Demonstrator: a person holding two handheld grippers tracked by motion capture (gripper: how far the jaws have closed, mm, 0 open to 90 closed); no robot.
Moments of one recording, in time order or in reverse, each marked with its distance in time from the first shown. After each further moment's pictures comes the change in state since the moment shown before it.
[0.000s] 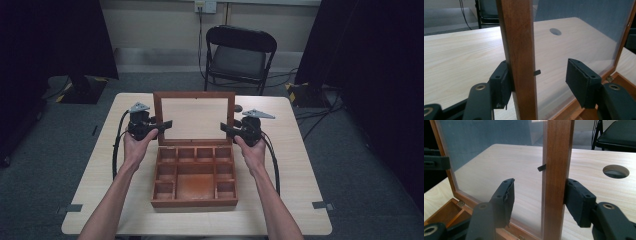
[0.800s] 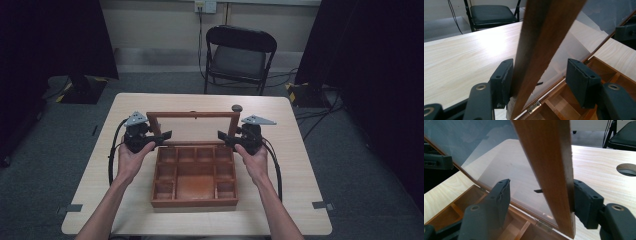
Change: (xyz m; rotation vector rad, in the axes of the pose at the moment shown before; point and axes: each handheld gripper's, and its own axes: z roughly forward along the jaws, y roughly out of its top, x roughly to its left) left arm -0.028 -0.016 -0.033 -0.016 -0.036 0.116; right arm 0.021 -0.007 -0.024 0.017 0.068 -0.041
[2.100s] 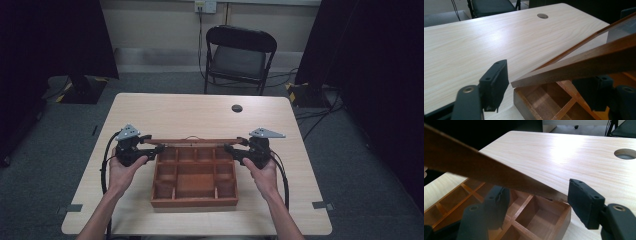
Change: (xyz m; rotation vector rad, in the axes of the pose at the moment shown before) left arm 0.000 -0.032 -0.022 0.042 0.010 0.013; right arm 0.004 -0.027 -0.034 0.024 0.010 -0.006
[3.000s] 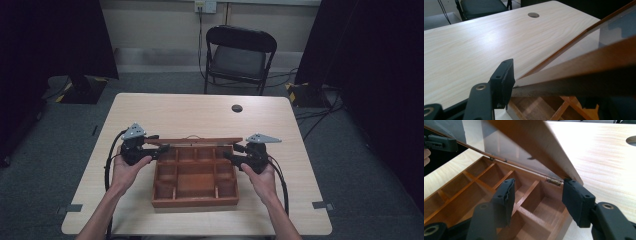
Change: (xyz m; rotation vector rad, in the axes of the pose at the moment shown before) left arm -0.007 0.004 0.008 0.013 -0.061 0.038; right arm 0.004 -0.016 0.004 0.059 0.026 -0.005
